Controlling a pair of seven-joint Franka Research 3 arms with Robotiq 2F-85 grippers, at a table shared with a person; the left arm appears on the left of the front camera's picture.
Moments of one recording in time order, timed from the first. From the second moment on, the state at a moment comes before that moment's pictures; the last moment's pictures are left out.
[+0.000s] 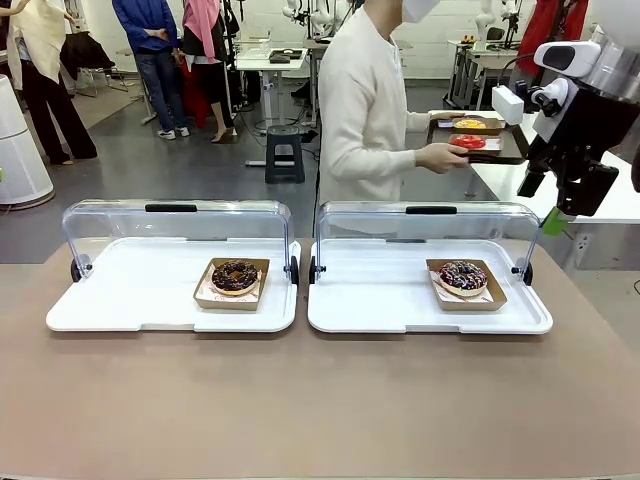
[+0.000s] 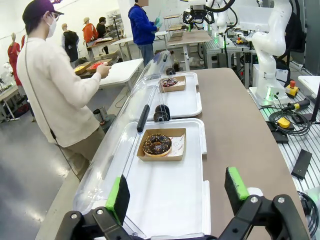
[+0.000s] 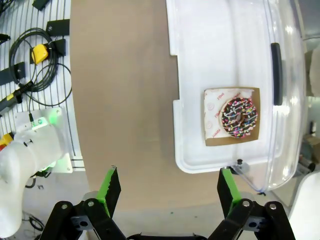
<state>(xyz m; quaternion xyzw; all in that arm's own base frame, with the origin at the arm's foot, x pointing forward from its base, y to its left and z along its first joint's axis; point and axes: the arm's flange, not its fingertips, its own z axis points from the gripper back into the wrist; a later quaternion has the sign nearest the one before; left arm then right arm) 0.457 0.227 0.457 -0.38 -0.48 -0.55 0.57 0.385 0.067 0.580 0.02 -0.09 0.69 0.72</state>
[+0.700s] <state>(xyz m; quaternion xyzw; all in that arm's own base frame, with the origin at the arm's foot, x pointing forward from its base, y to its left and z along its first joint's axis) 0.457 0.228 0.457 -0.38 -0.48 -0.55 0.57 0.385 -0.139 0.557 0.32 -0.34 0.69 0.55</state>
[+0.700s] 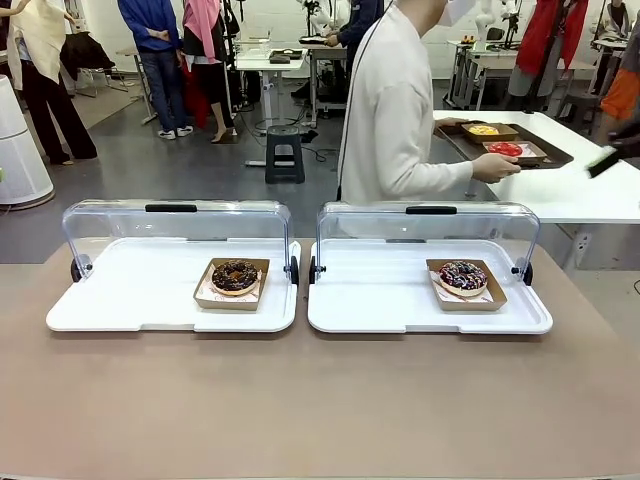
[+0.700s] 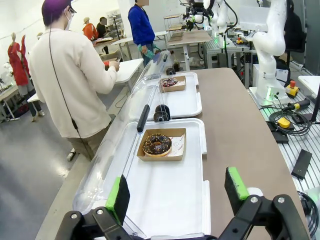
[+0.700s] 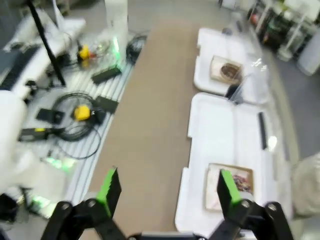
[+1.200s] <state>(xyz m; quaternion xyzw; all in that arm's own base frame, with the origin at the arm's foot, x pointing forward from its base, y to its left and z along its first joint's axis) 0.457 0.227 0.457 -0.38 -0.48 -0.55 0.57 0.419 -0.248 0.440 0.46 -0.46 0.49 0.58</state>
